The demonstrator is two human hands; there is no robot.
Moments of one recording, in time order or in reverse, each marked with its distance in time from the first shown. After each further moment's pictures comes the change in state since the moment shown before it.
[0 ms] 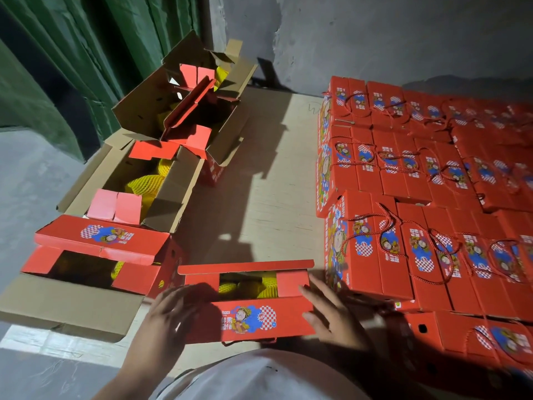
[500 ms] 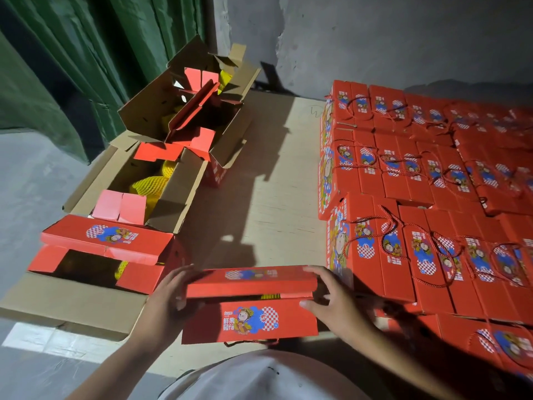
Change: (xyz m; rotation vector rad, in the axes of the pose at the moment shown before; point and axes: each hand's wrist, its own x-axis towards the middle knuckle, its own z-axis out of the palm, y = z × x) left_hand 0.034 -0.014 -0.009 -0.301 -0.057 -0.179; right_hand 0.037 -0.005 -0.011 0.204 -0.047 0.243
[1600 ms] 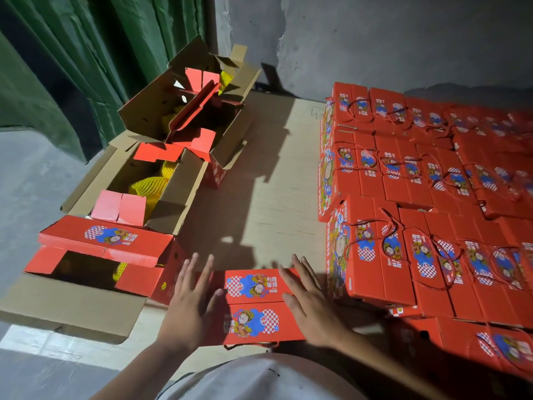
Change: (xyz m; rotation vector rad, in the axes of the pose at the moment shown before) left_hand 0.007 0.015 0.046 0.190 0.006 -0.066; right_hand 0.013 -0.015 0.039 -0.452 -0.069 -0.266
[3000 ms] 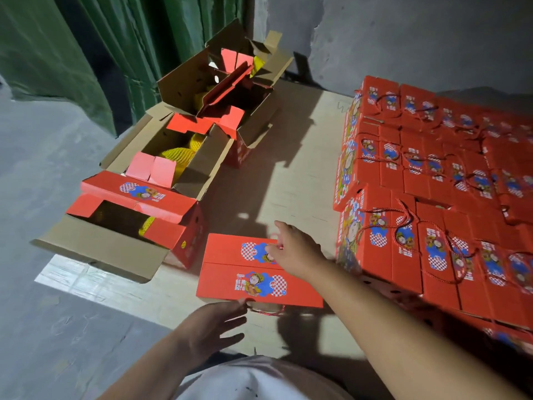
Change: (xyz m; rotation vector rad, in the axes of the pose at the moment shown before) left_hand -0.088 0.024 0.020 -1.318 -0.459 -0.996; right_hand 0.068 -0.060 -0.017 -0.082 -0.195 0.179
